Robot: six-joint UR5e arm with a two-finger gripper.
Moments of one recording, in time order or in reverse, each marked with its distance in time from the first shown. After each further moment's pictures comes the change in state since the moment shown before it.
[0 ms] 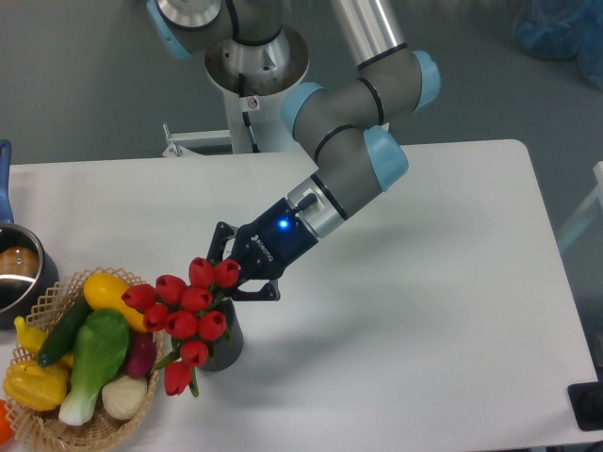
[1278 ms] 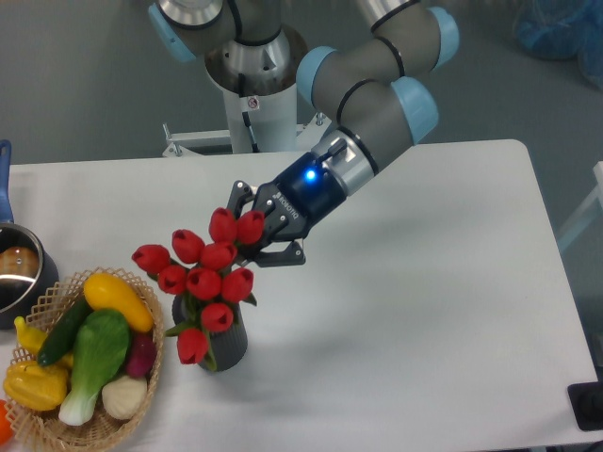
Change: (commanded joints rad) arm 0.095 0.107 0.006 -0.002 -0.198 -0.028
